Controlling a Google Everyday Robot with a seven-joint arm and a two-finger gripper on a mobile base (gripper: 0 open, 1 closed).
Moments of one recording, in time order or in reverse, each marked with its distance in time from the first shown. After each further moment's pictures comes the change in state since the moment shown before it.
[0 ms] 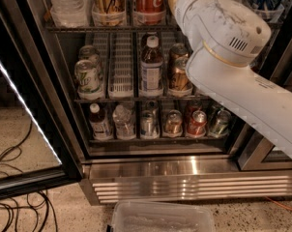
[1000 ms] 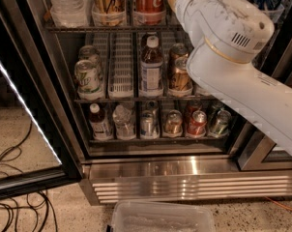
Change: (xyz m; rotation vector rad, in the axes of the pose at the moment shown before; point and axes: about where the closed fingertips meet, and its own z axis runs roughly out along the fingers) arm -0.015 -0.002 -0.003 0.004 -0.017 -0.030
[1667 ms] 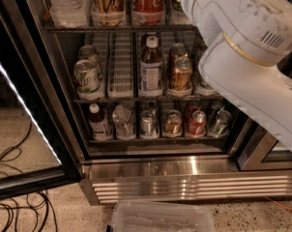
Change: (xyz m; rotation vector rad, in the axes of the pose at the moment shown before) arm -0.036 -0.001 -0.033 -0.044 -0.060 0.094
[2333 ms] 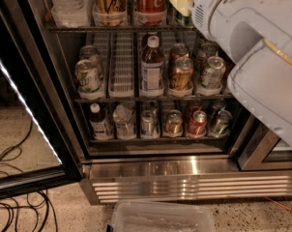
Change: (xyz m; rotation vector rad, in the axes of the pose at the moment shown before) arm -0.002 0.012 -0.047 -0.130 0.045 -0.058
